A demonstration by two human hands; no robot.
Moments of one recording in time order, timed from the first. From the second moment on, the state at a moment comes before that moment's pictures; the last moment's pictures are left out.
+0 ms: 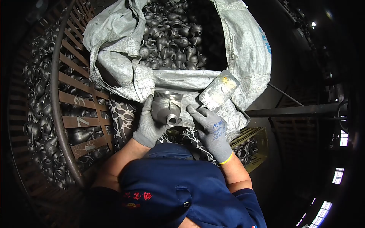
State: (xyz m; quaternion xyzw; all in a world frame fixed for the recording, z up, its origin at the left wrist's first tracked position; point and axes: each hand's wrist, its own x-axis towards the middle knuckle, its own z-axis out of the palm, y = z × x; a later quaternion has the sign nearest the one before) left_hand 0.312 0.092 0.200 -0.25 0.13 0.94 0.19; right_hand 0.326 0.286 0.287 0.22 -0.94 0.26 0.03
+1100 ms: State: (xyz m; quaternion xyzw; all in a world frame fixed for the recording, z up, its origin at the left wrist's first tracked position) left_hand 0.313 0.096 0.197 -0.22 0.17 0.94 0.19; right_hand 0.320 0.303 0.273 0.08 -0.79 0.59 -0.13
